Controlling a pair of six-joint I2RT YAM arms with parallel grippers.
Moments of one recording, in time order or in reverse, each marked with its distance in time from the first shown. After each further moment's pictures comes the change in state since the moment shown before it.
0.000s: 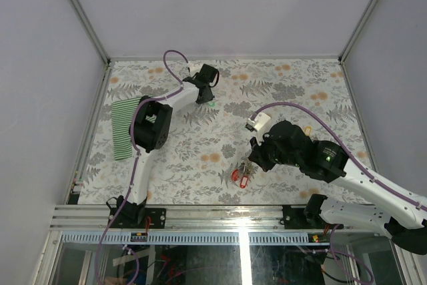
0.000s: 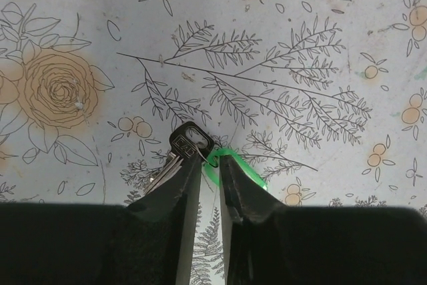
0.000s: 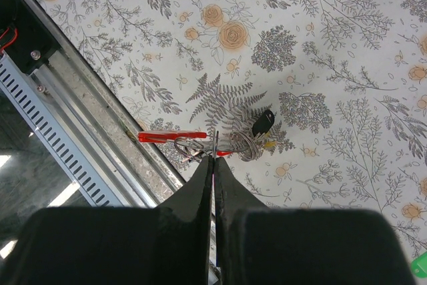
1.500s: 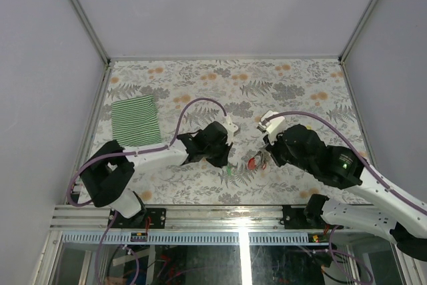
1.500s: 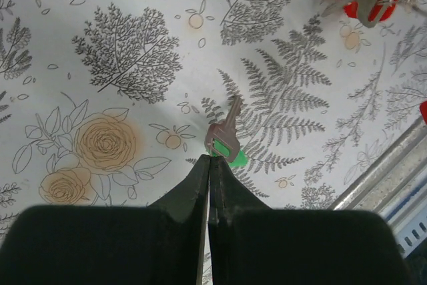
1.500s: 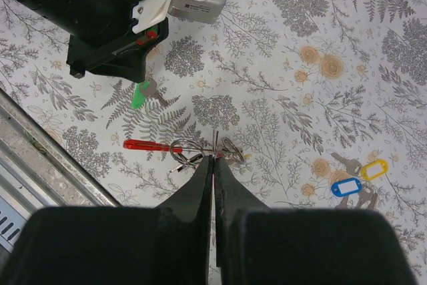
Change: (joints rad) left arm -0.468 -0.732 -0.895 0.247 0.452 0.392; right arm 0.000 -0.118 -0.004 -0.050 0.243 -0.175
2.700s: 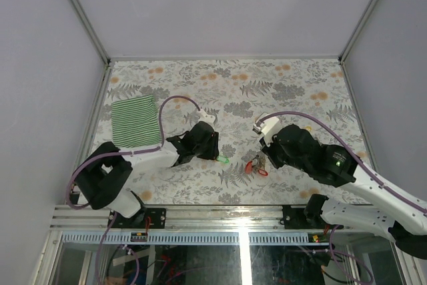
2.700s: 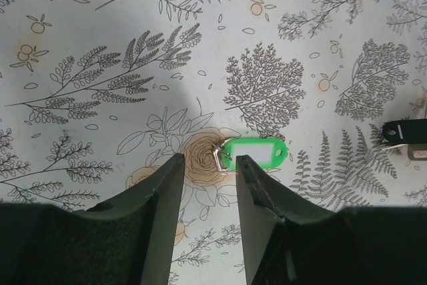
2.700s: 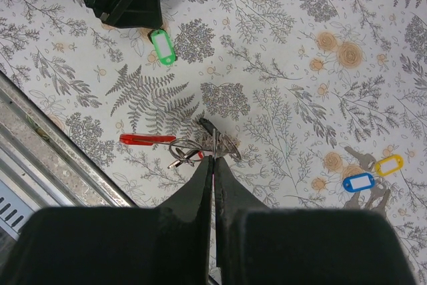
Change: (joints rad) left arm 0.101 -0.048 -0.166 0.180 -0.218 -0.240; right arm 0.000 0.043 -0.013 -0.014 -0.034 0.011
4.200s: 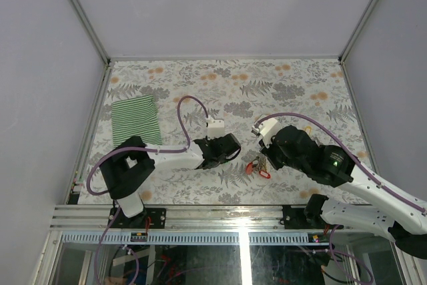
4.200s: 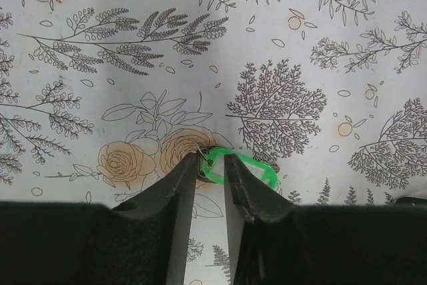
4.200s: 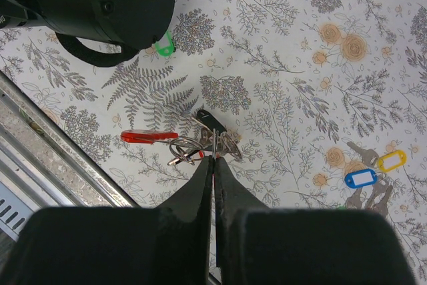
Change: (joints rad) left arm -0.219 0.207 0.232 -0.299 -0.435 -0.380; right arm 0.000 0.005 -0.022 -0.001 -0.001 0.000
